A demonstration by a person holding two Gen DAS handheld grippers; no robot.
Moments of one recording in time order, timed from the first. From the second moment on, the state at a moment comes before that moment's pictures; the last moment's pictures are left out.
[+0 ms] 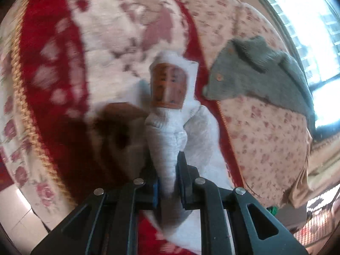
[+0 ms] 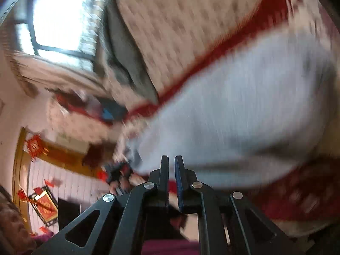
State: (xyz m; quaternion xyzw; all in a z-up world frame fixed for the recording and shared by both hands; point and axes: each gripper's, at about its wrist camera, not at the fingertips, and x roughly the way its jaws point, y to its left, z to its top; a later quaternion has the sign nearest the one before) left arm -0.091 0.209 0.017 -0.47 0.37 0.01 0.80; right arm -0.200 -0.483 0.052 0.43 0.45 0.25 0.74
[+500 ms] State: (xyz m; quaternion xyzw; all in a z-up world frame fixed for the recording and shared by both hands) left arm -0.067 0.159 0.038 -0.37 0.39 -0.01 0.84; right arm -0.178 -0.487 0.004 0.50 0.43 0.15 0.74
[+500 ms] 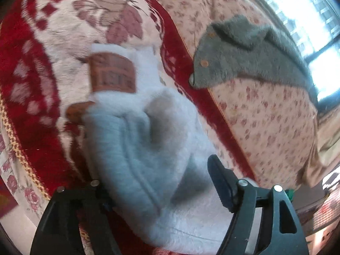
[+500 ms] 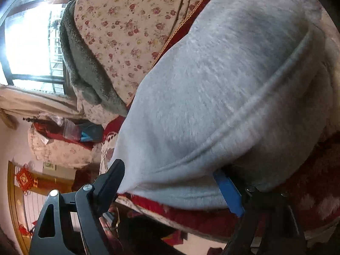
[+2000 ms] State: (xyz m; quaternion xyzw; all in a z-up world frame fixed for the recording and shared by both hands) left arm -0.071 0.195 0.028 -0.35 0.43 -0.06 0.83; right arm -0.214 -0.480 0.005 0.43 0.49 0.18 0.74
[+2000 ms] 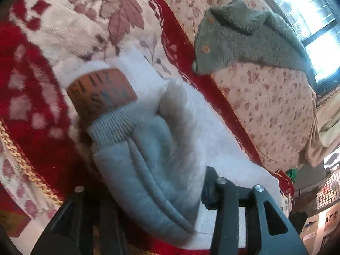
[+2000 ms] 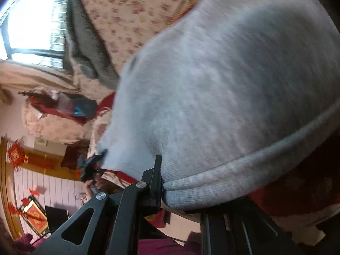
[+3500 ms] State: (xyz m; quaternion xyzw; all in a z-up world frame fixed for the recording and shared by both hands) left arm 0.054 -0.220 0.092 0.01 0.49 -0.34 0.81; right arm -0.114 -0.494 0.038 0.07 0.45 0.10 0.88
